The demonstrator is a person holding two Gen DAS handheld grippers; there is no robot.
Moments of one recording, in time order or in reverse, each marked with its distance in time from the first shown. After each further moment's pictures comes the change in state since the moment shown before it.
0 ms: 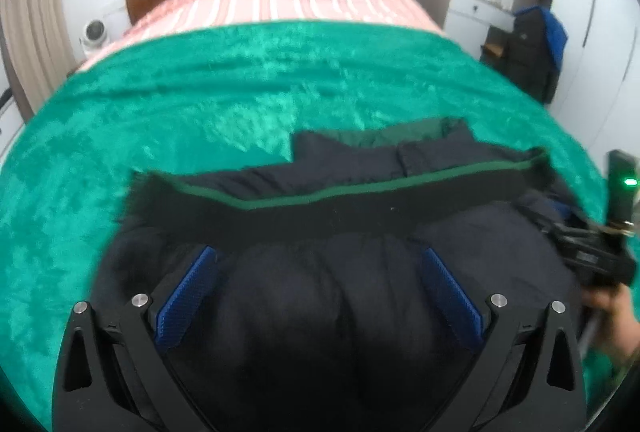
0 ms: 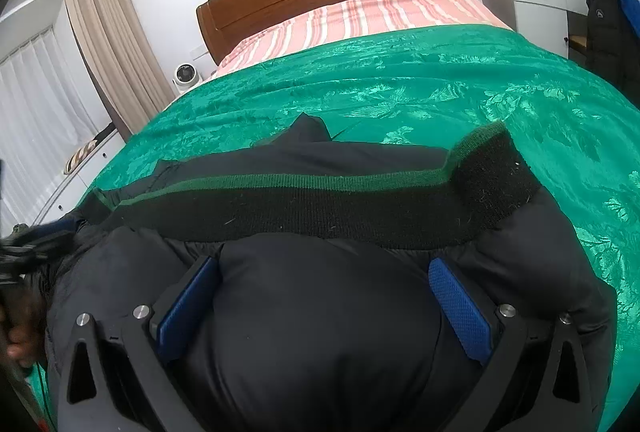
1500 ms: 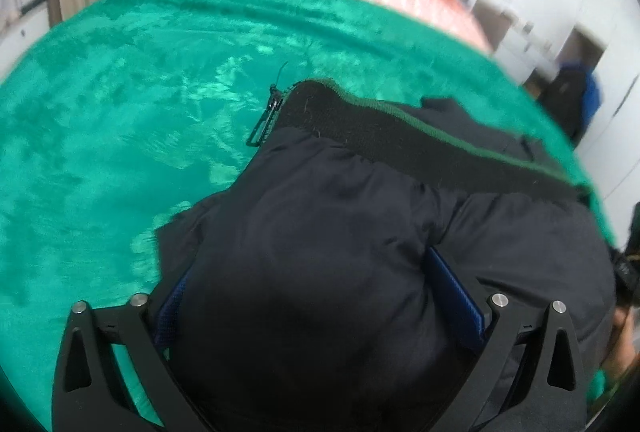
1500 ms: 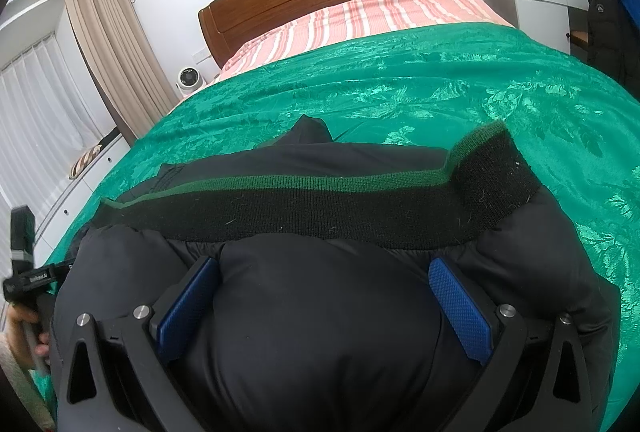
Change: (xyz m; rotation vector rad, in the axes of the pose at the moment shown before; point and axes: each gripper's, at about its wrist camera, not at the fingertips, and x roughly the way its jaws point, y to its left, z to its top) left arm 0.038 0.105 -0.040 -0.254 0.106 0.017; right arm 0.001 -0.003 0.003 0.011 -0.001 0.022
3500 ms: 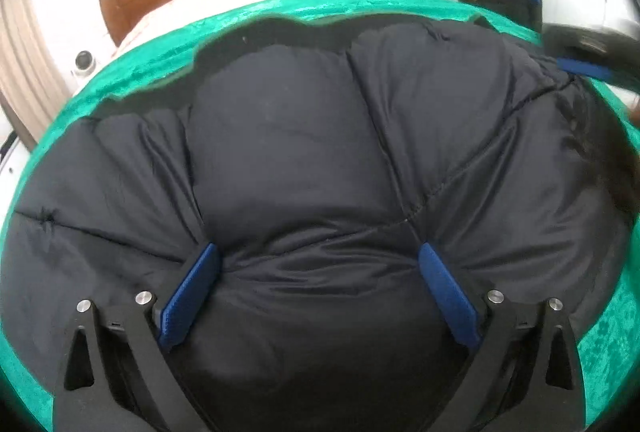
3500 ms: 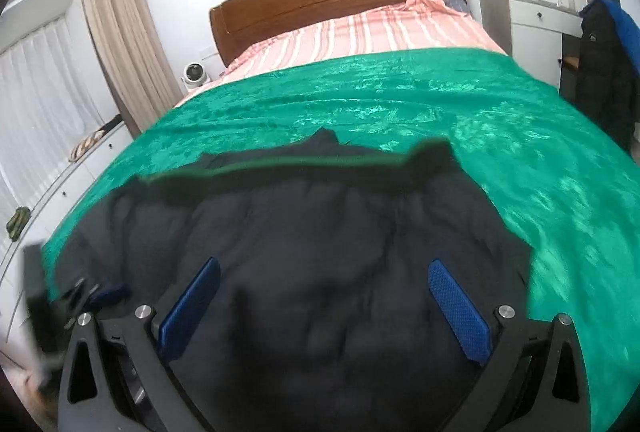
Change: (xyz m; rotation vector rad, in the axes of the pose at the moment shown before) left arm -0.035 -0.197 -0.129 0.420 -0.044 0.077; right arm -0.111 0.024 -0.023 -0.070 -0.022 -0.036
